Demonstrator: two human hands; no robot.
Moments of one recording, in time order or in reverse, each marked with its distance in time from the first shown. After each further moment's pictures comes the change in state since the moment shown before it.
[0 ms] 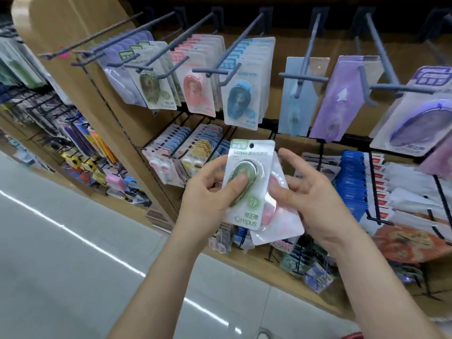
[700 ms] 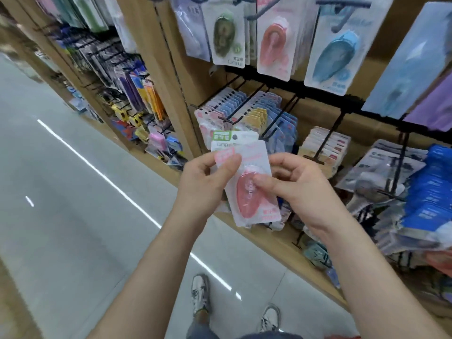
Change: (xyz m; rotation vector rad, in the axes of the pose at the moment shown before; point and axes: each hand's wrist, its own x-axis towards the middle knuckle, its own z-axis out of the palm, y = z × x) left_hand -0.034 -0.013 -0.080 0.023 0.277 -0.078; right_hand 0.030 0.047 0.086 -0.167 -0.204 0.024
